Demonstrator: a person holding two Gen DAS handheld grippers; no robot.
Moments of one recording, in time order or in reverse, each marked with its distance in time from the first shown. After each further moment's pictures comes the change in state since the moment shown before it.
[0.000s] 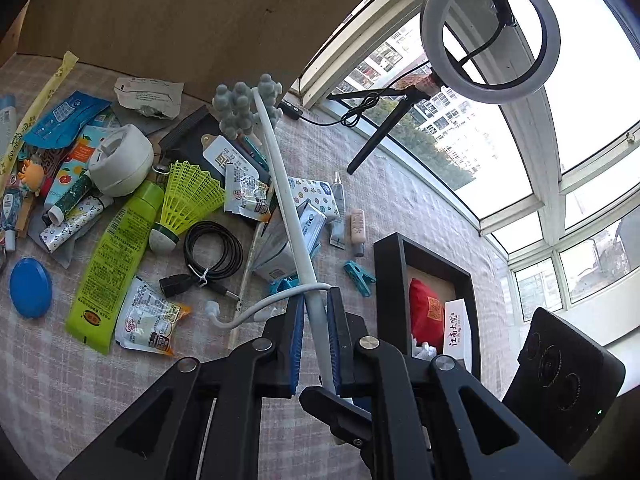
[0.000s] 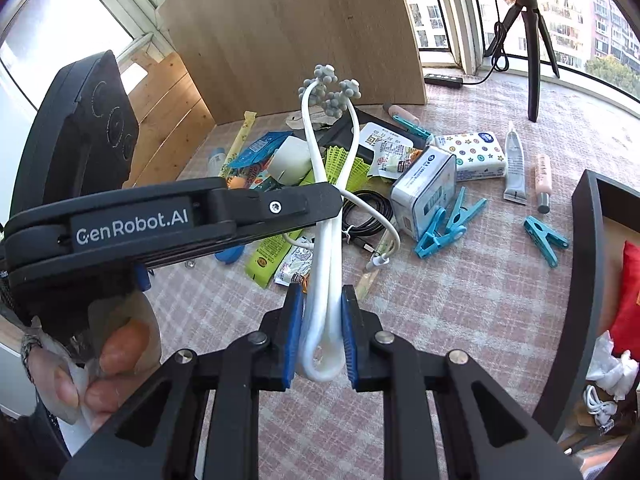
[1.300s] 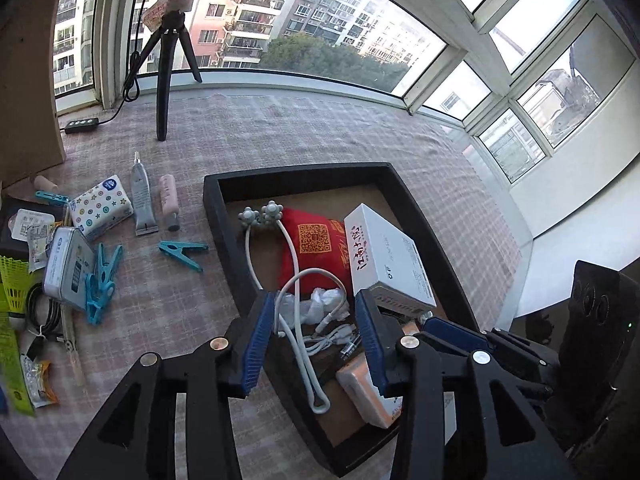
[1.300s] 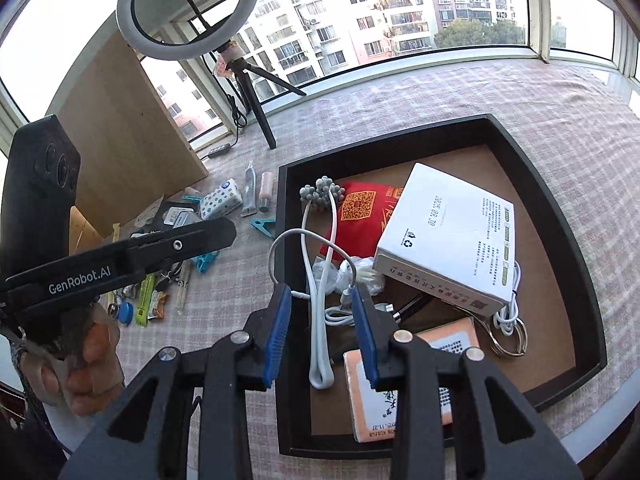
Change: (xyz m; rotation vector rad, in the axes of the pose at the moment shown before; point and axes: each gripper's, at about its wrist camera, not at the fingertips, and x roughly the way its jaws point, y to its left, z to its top) left arm 0.078 -0.189 -0.054 0.464 0.209 -0.033; right arm -0.181 -0.148 -0.090 0.432 -0.206 -0.343
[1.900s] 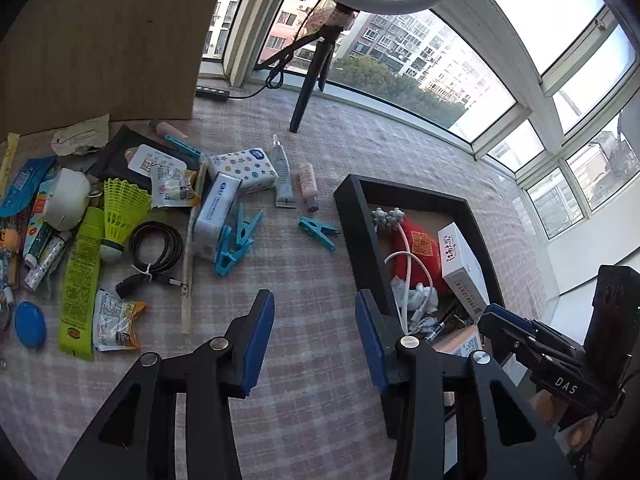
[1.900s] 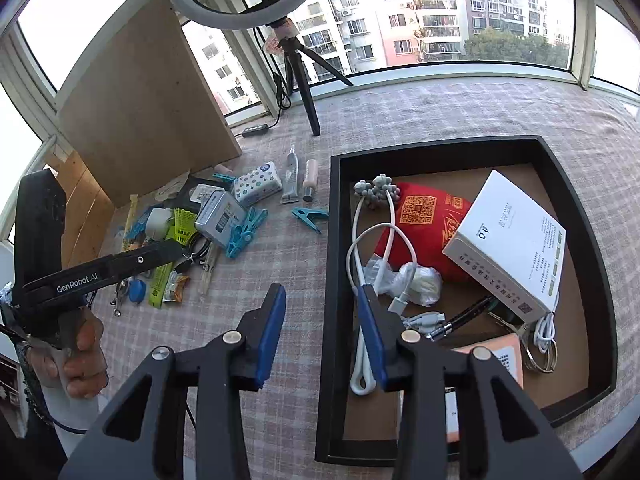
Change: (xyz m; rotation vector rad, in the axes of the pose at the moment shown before) left arm -0.066 0.110 -0.048 -0.217 -0.091 0.139; right arm 0.025 0.063 0.004 -0.134 0.061 0.043
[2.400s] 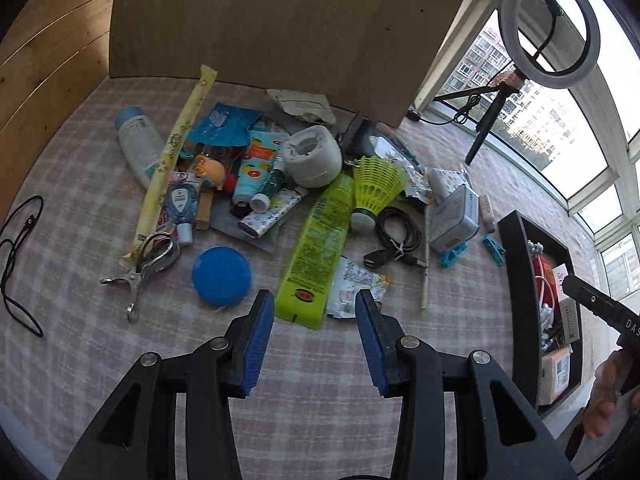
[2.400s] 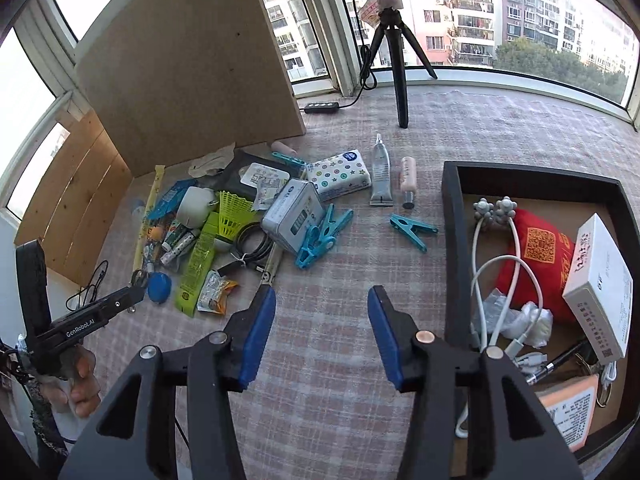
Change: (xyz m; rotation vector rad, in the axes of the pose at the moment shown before) left arm -0.056 0.175 -0.053 -0.207 -0.085 0.290; right arm 0.074 0.111 0.028 -0.109 0.057 0.027
